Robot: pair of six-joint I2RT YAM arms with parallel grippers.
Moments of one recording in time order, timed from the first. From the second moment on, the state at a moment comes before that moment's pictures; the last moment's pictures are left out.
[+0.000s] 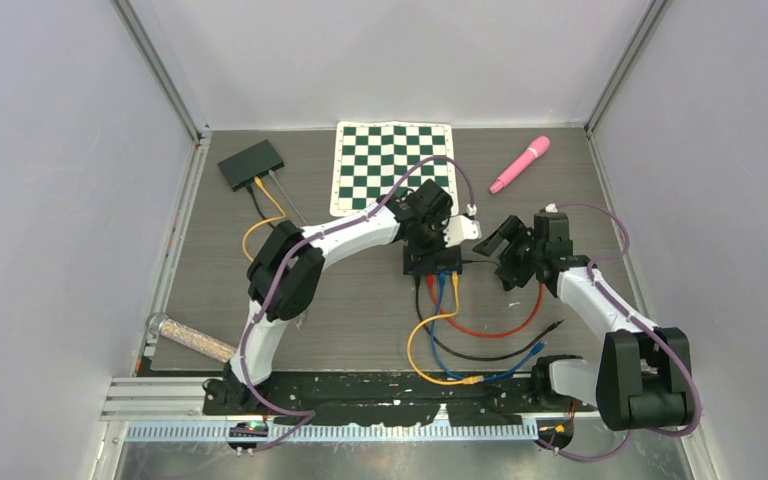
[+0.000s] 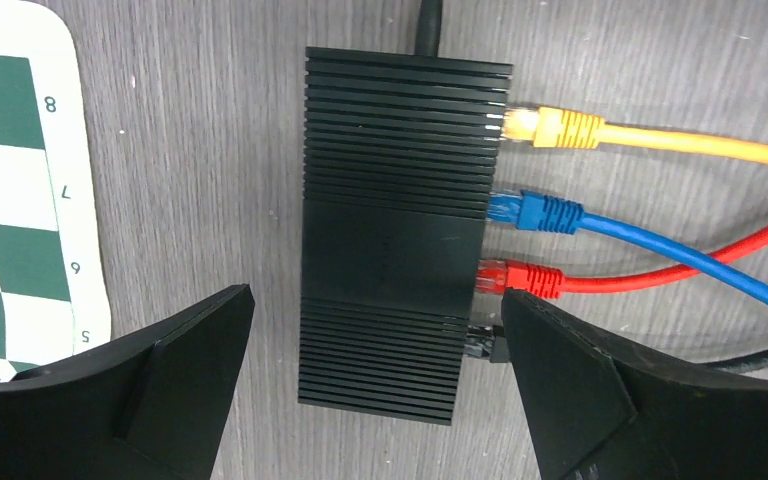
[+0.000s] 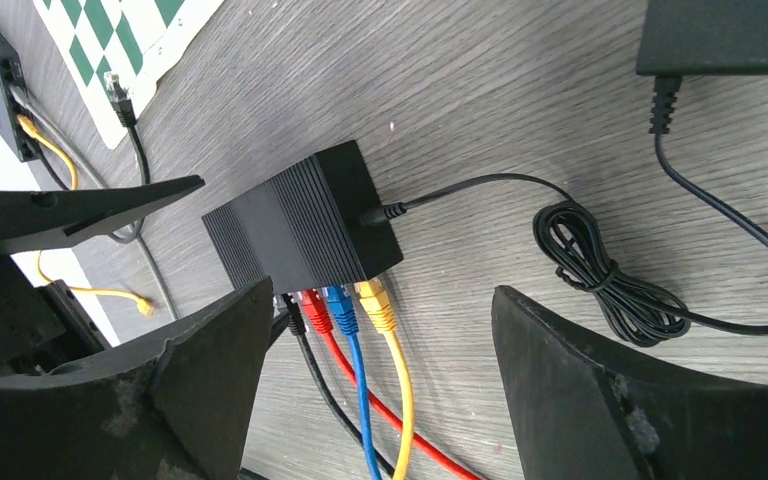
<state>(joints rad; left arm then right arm) -0.85 2.11 1.69 -0.60 0.23 0.61 0.06 1.19 0.58 -0.21 -0.28 0.81</state>
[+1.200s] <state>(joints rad) -0.85 2.16 1.72 -0.67 0.19 0.66 0.04 1.32 0.50 -0.06 -0.37 1.07</state>
